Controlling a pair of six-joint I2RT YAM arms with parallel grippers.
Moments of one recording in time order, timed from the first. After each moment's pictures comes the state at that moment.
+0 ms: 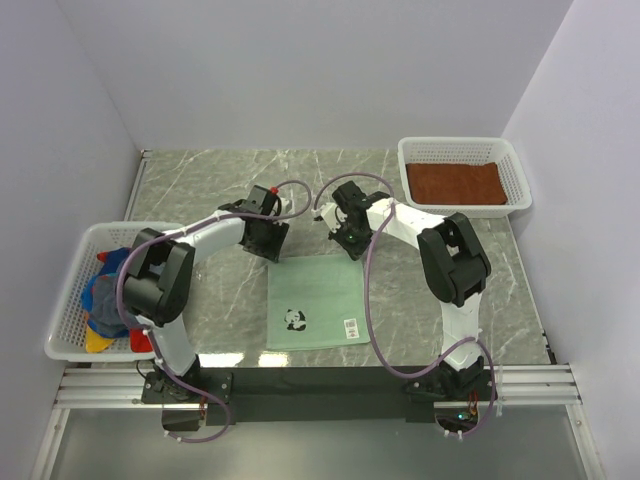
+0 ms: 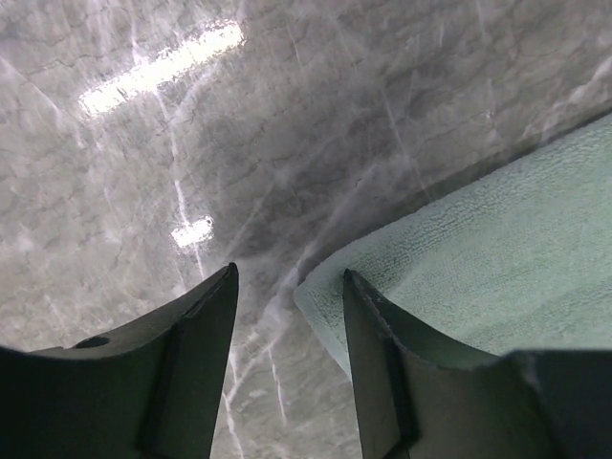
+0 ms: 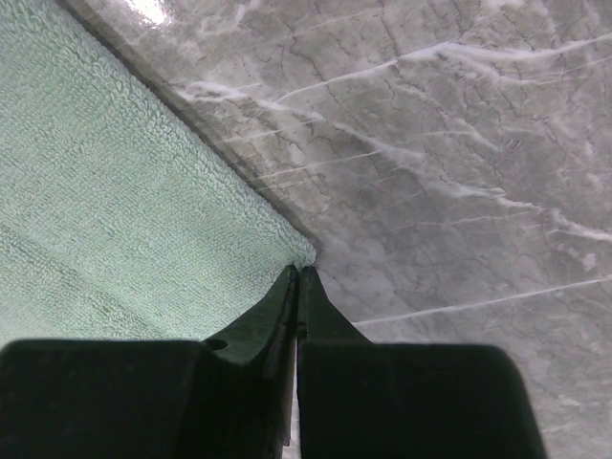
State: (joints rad) left arm -0.44 1.78 1.16 -0.49 0.03 -0.07; right arm 0.55 2.01 1.43 -0.71 -0.09 -0.40
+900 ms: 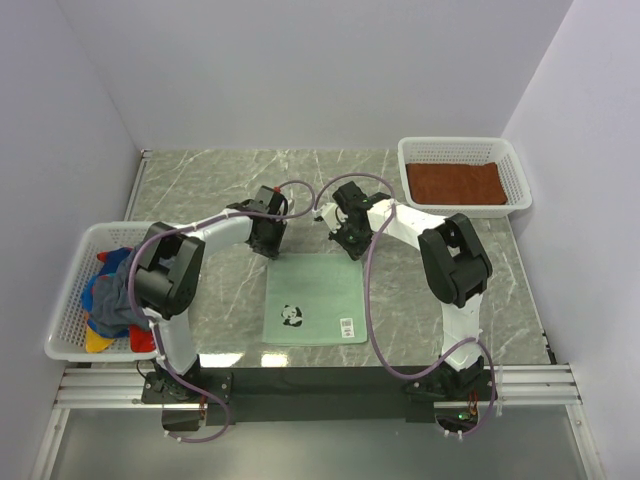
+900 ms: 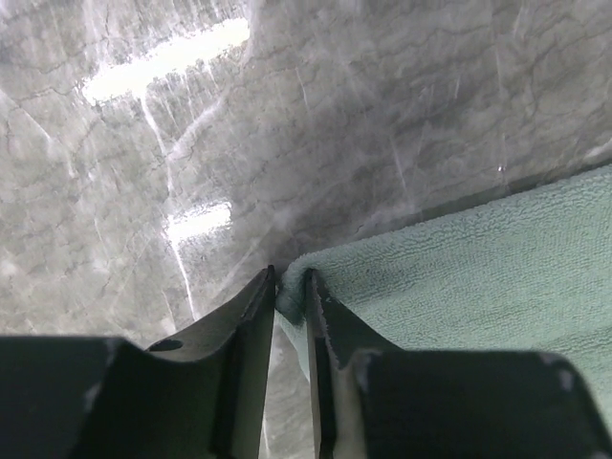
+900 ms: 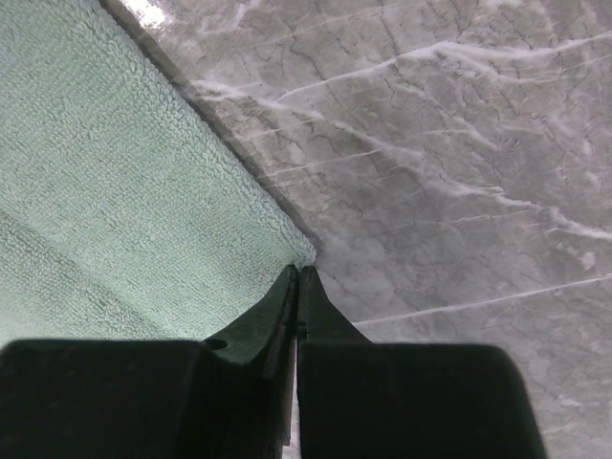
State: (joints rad) left arm -0.46 1.87 1.19 -0.47 -0.02 -0.14; right arm 0.55 2.00 1.41 -0.69 -0.09 -0.40
